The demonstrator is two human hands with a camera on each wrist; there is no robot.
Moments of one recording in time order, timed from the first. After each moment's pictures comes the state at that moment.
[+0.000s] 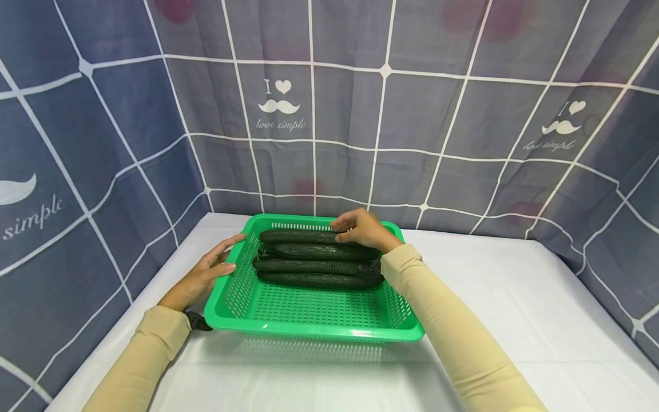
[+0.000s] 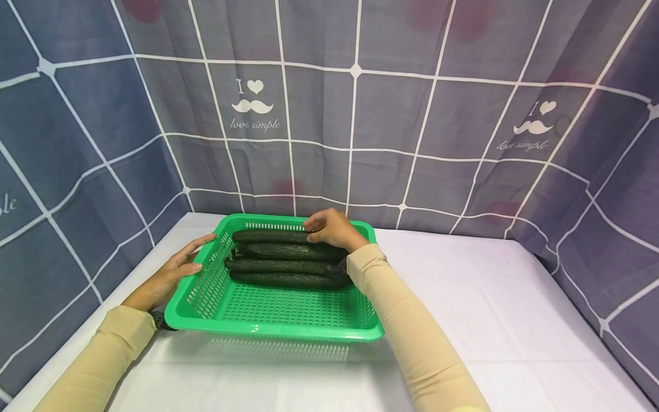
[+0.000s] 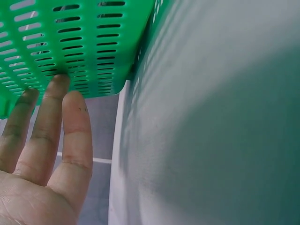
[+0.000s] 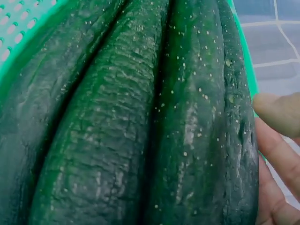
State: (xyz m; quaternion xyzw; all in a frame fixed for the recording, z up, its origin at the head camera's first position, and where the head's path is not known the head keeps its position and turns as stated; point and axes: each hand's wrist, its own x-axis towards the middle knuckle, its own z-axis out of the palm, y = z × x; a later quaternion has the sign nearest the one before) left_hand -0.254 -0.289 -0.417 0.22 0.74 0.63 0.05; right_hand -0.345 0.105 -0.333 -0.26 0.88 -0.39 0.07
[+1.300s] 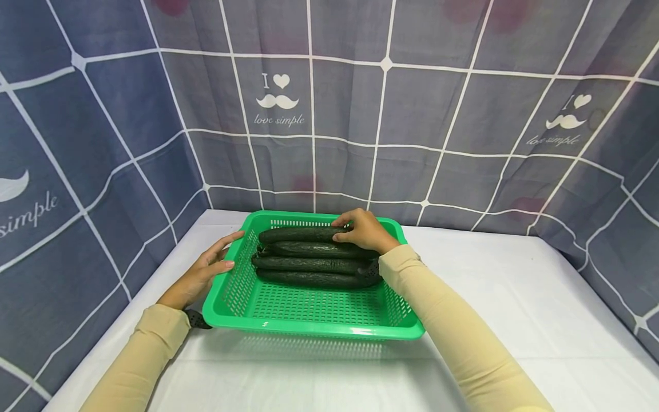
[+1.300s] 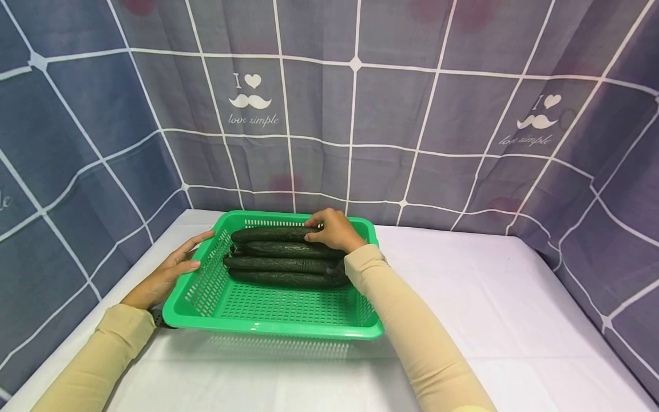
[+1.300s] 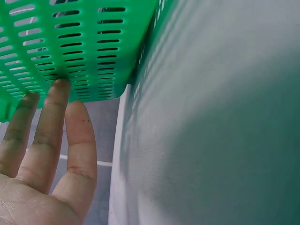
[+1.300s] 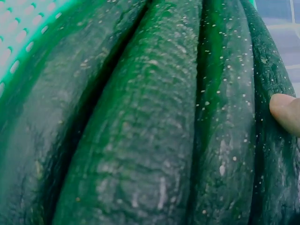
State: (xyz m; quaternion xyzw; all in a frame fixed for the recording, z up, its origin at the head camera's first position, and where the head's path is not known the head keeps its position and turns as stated) left_hand -0.255 -0.287 -0.417 0.22 0.74 0.63 0.04; right_hand -0.344 0.103 -0.345 -0.29 0.90 -0.34 -0.01
